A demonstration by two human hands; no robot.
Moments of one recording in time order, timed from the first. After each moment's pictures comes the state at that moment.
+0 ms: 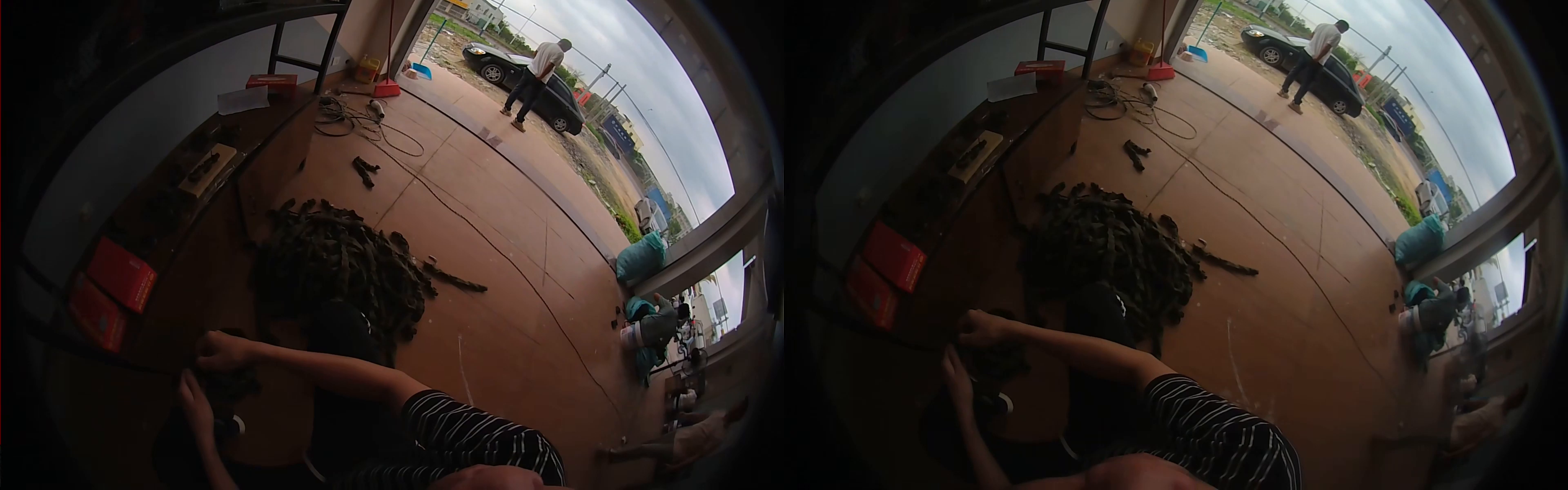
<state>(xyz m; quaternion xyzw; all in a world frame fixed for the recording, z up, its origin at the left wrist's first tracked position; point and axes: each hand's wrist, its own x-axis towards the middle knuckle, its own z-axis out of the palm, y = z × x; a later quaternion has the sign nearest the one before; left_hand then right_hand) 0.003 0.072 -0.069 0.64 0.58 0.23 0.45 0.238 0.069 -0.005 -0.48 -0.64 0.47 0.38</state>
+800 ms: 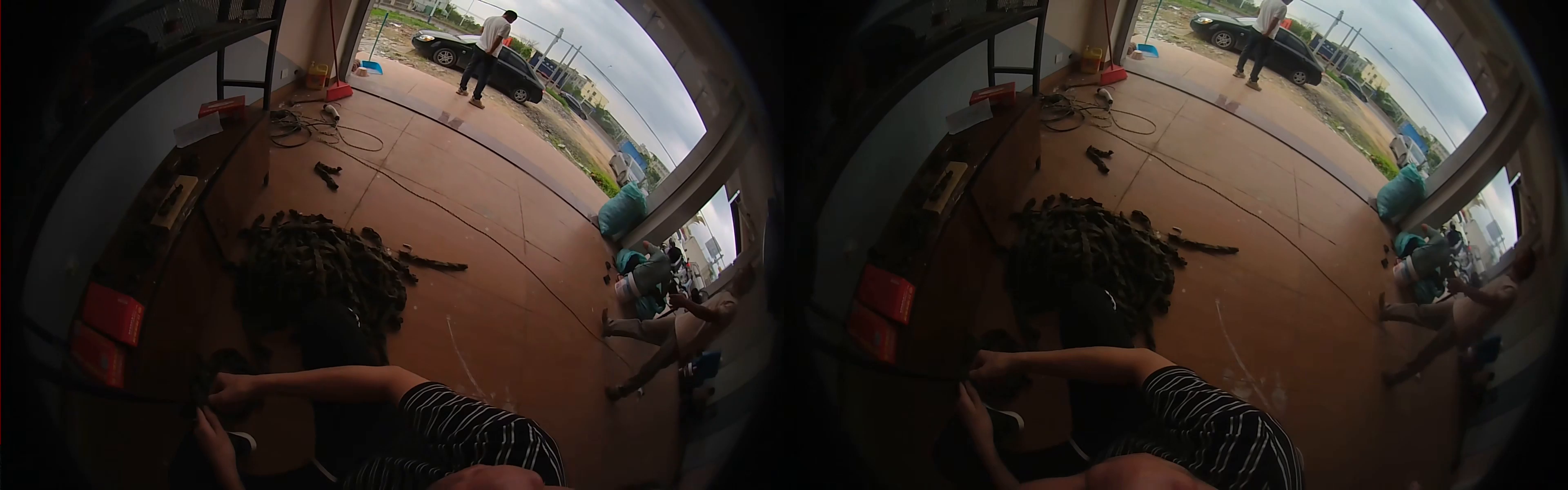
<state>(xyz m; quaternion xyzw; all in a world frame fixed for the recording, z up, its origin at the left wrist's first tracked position) 0.017 0.011 0.006 0.77 0.53 0.14 0.32 0.212 0.013 -0.035 -0.46 -0.46 0.67 0.36</state>
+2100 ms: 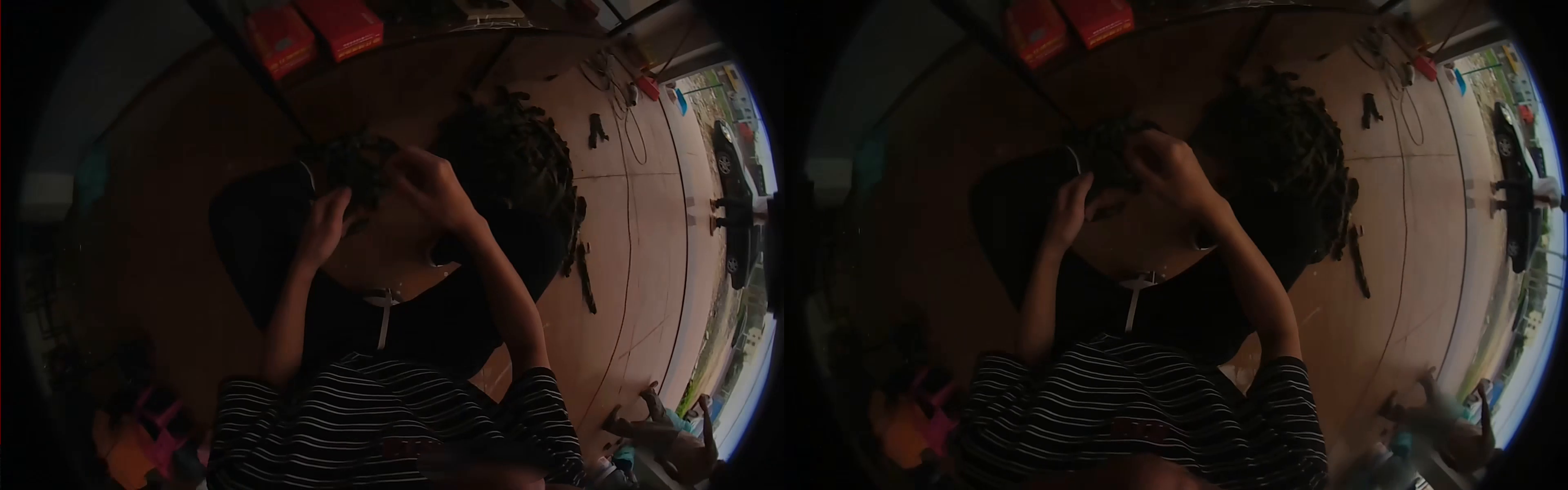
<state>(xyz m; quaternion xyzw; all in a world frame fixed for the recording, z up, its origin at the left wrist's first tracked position) 0.011 -0.038 -0.017 0.41 0.59 0.34 0.61 0.252 0.000 0.020 -0.45 -0.70 0.38 0.40</state>
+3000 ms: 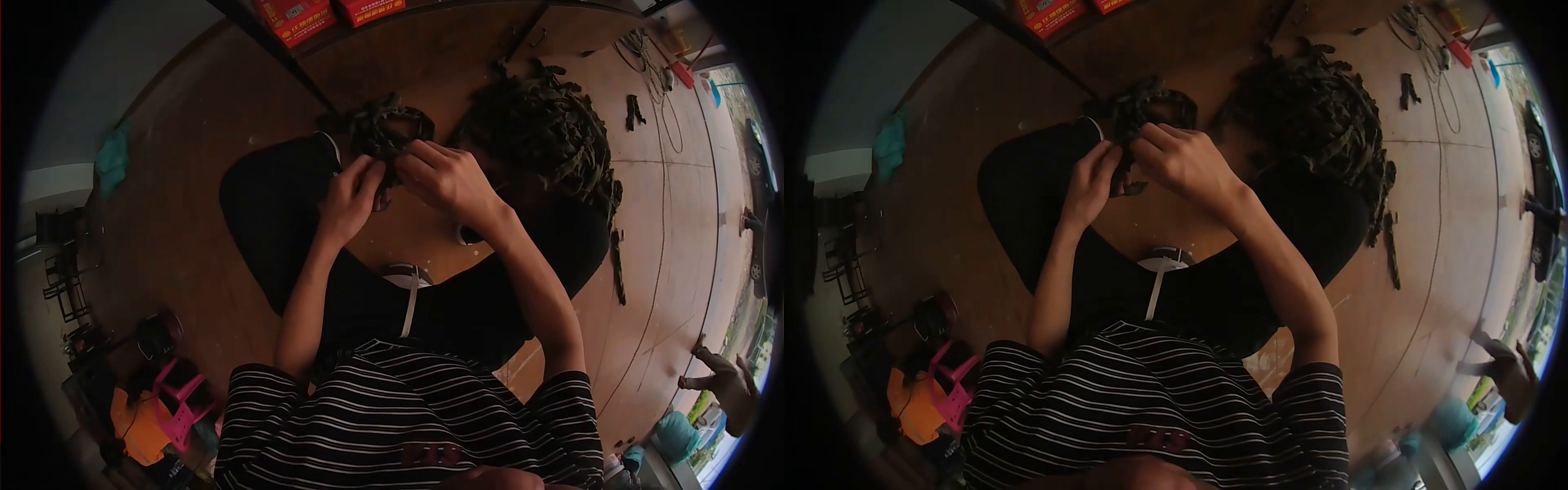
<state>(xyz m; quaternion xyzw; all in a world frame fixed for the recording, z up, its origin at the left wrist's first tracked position) 0.015 -0.031 -0.024 0.49 0.53 0.30 0.62 0.238 -0.014 0.001 -0.35 -0.87 0.11 0.33</state>
